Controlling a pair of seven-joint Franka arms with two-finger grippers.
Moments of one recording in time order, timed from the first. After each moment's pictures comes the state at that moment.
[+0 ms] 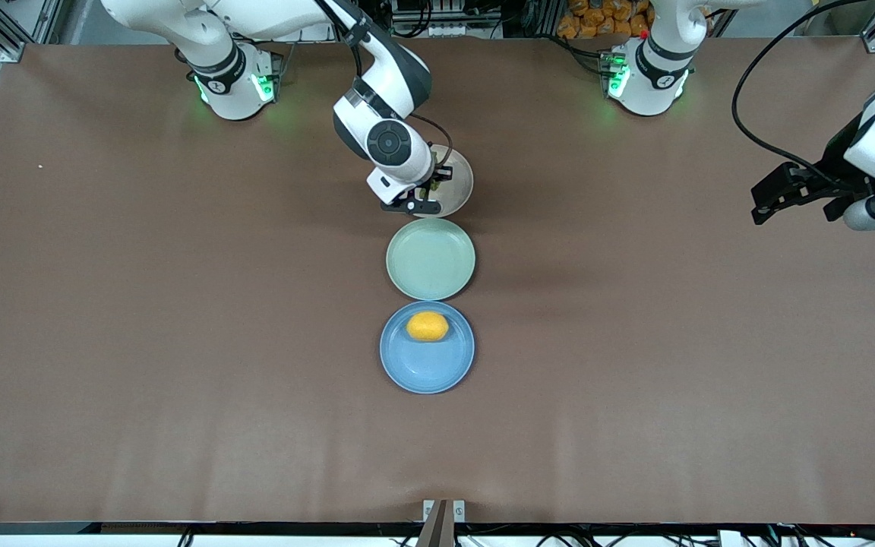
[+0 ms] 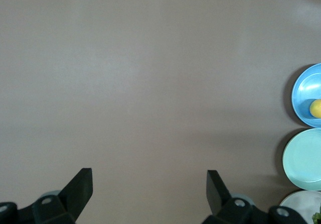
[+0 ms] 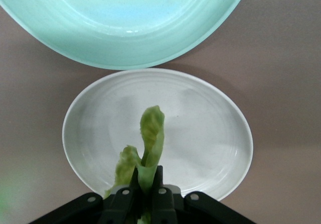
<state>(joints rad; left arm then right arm) -0.13 0.06 -0.02 -1.49 0.02 1.60 -0.19 0.57 0.46 0.35 -1.99 0.29 2.27 0.81</state>
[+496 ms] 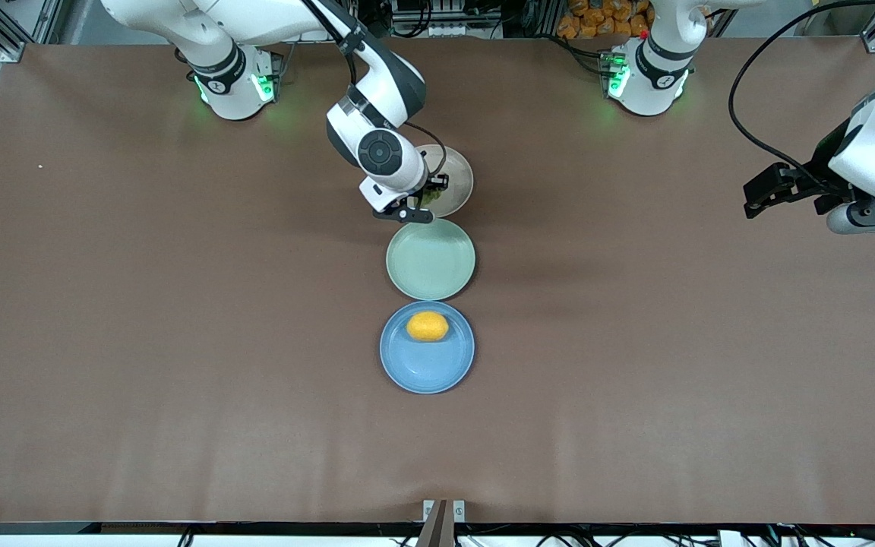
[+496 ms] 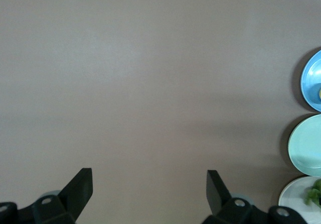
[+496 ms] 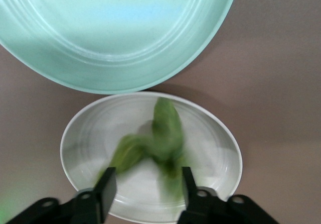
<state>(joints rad) -0.13 0.06 -0.02 -1.49 0.02 1.55 -0.19 0.54 0.47 0.34 -1.98 0.29 2.28 0.81</state>
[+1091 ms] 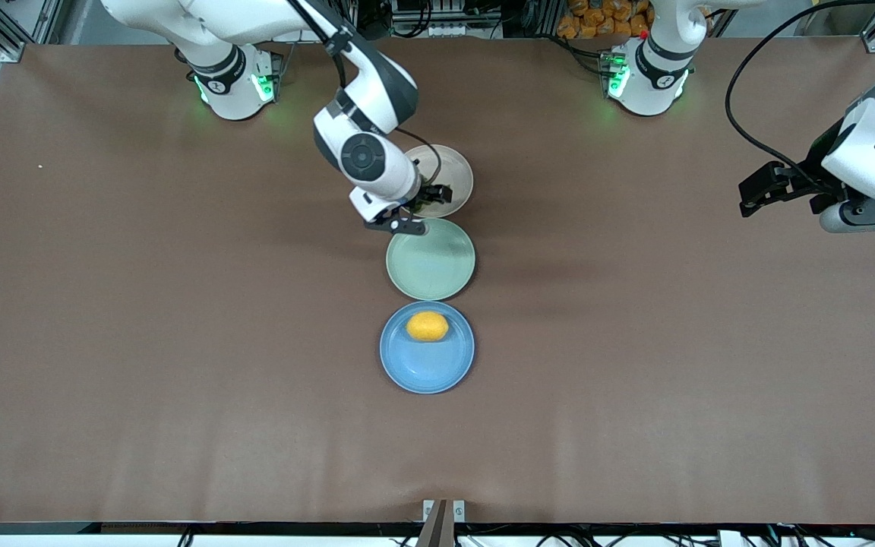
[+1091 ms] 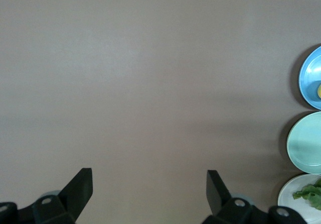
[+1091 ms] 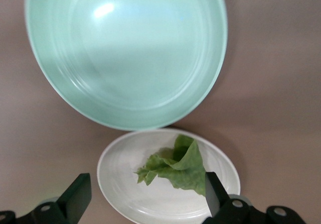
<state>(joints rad) -0.13 0.06 -0.03 -1.49 0.02 1.55 -0.19 0.45 0.42 0.34 -1.94 0.29 2.27 0.79</state>
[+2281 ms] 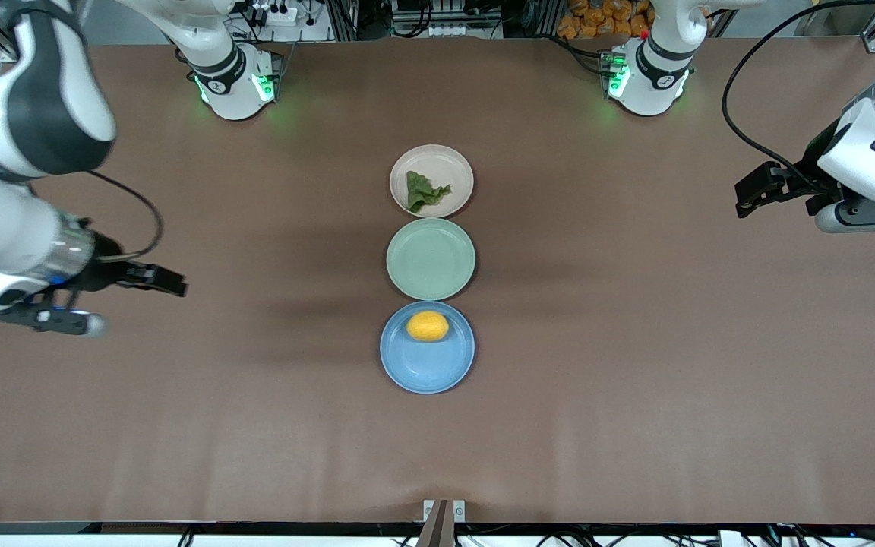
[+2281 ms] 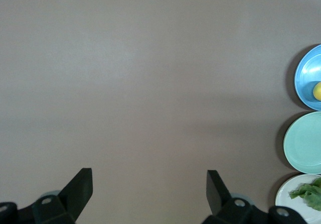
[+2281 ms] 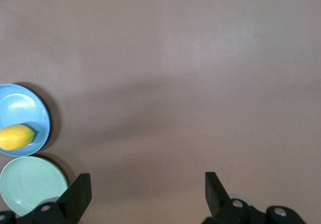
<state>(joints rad) -0.13 0.06 -0.03 -1.49 0.01 1.56 -0.19 -0.19 0.32 0.33 -1.43 -0.01 1.69 0.30</state>
